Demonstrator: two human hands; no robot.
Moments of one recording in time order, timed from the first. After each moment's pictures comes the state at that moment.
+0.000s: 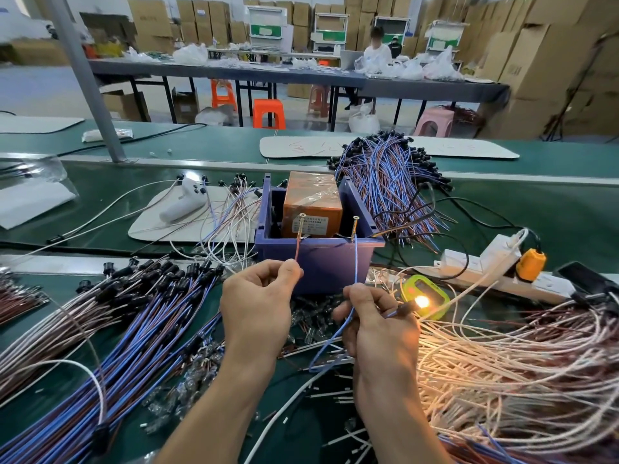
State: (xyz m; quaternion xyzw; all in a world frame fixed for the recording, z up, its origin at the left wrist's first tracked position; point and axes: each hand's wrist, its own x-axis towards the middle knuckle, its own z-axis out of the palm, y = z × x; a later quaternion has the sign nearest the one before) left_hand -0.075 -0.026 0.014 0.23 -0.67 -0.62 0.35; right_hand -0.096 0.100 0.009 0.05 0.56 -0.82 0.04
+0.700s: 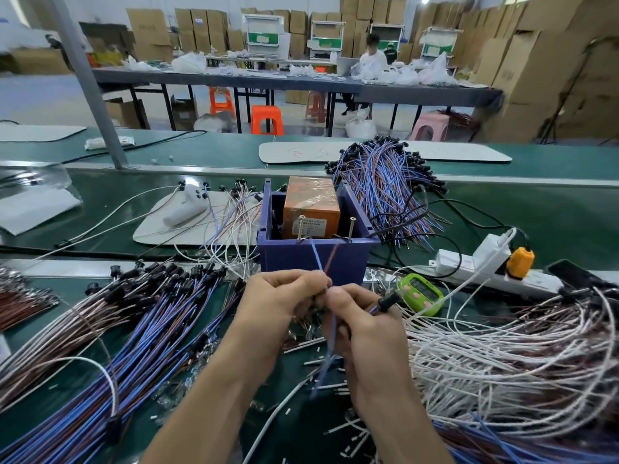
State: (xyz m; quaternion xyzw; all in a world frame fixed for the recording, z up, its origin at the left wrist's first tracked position) left_hand -0.056 -0.024 0.040 0.11 -0.62 -0.77 0.12; right_hand -0.076 0.101 0.028 -0.09 0.57 -0.81 0.10
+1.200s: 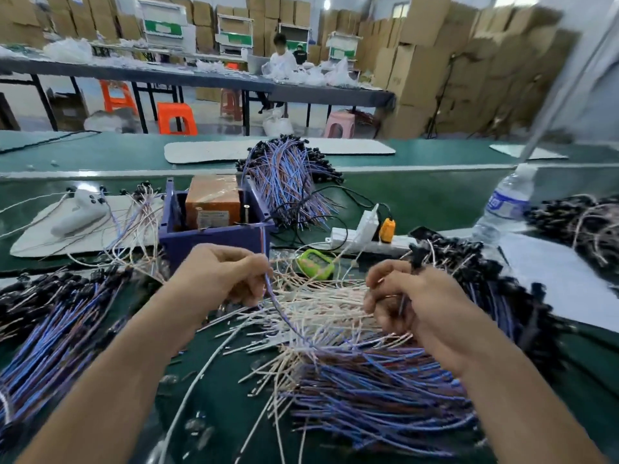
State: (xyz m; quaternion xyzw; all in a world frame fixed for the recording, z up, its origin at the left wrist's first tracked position) left_hand -0.047 0.008 0.080 0.03 -0.76 -0.65 0.02; right_hand -0.048 0.281 0.107 -0.02 0.71 -0.69 0.15
